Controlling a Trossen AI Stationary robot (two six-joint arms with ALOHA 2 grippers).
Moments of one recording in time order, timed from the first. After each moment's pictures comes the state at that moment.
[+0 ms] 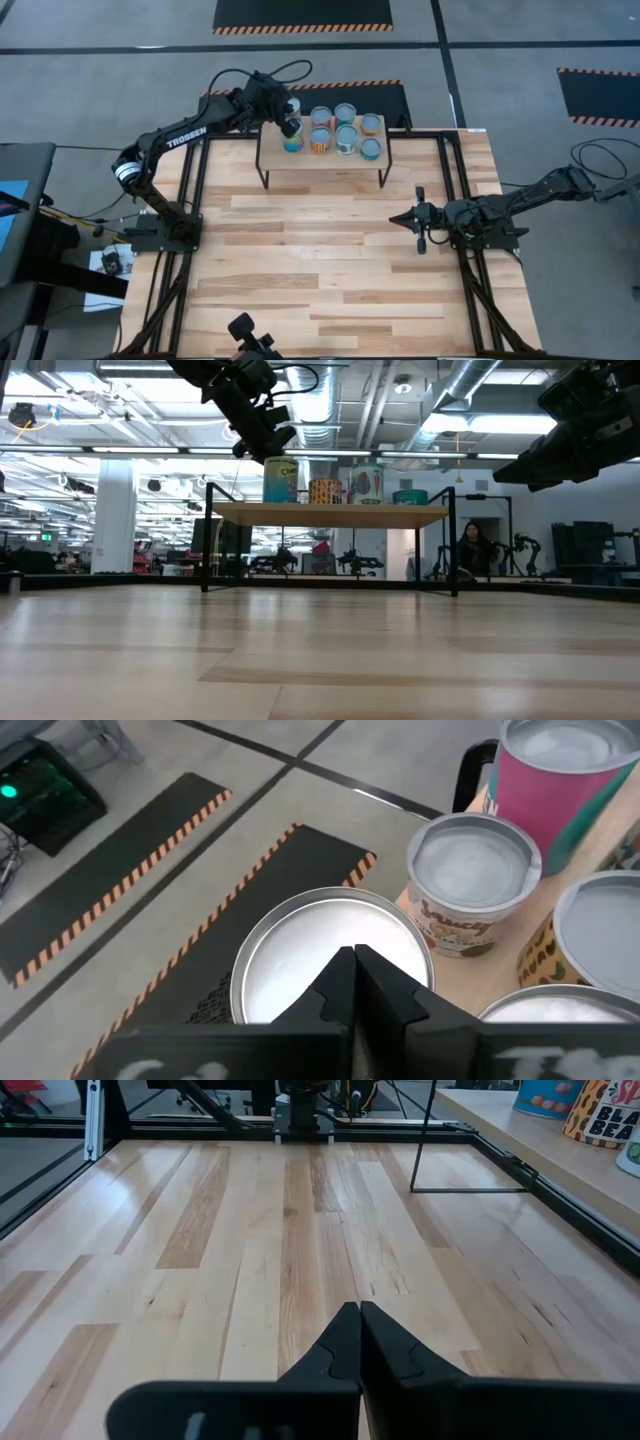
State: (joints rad) left arm 0.68 1.60 1.42 -0.44 -0.14 0.14; right arm 0.26 0.50 0.16 0.06 0.34 0.08
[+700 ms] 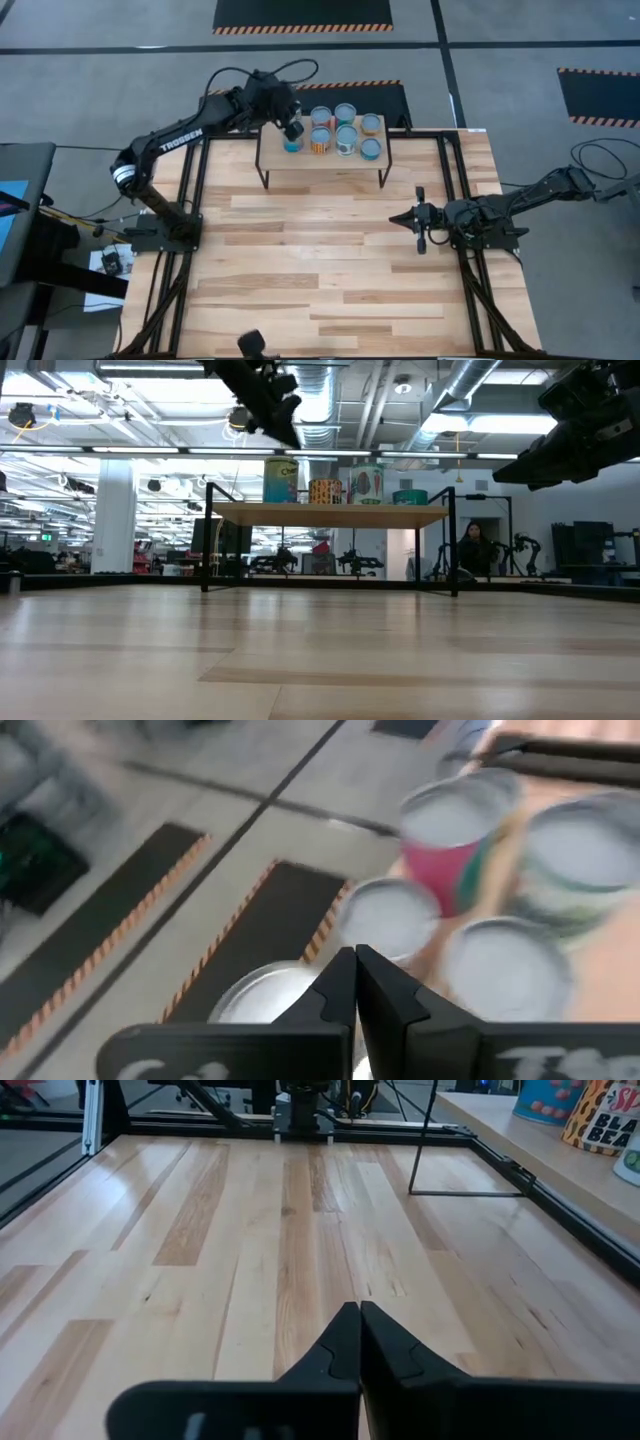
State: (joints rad) left arm 0.60 1.58 1.53 -0.51 -0.13 0.21; right arm 0.26 0.50 0.16 0.06 0.34 0.06
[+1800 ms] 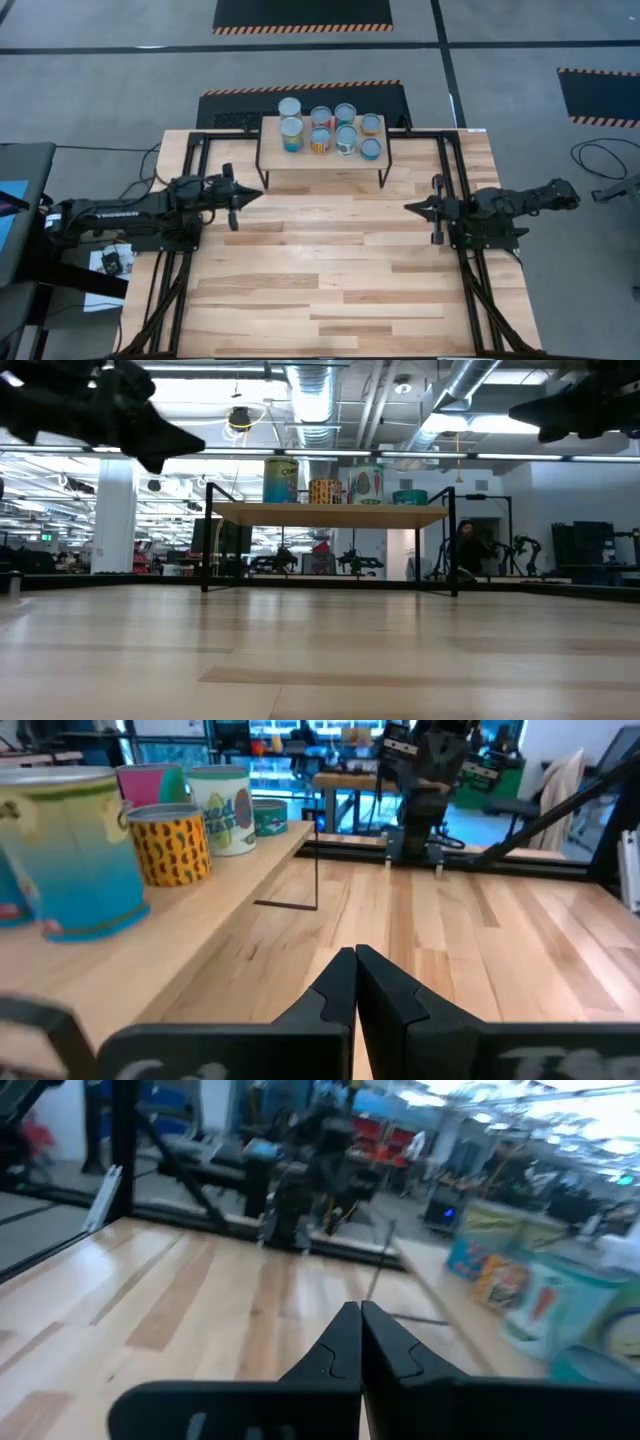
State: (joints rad) left arm 0.21 0.53 0.23 0.19 0.00 -0.02; right arm 0.25 0.15 0.20 -0.05 0.34 -0.22
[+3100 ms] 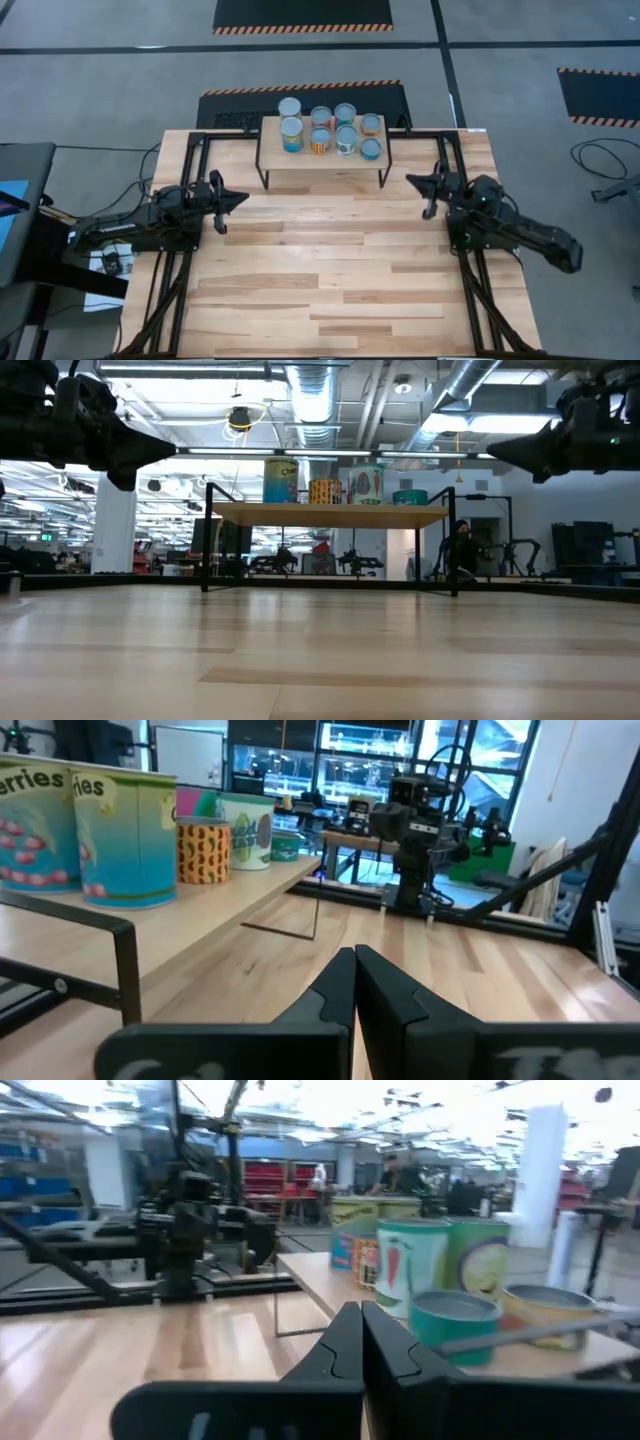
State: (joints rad) left arm 0.19 0.00 0.01 0.04 -0.03 -0.13; right arm -0.47 0.00 0.01 0.17 -0.13 -0.01
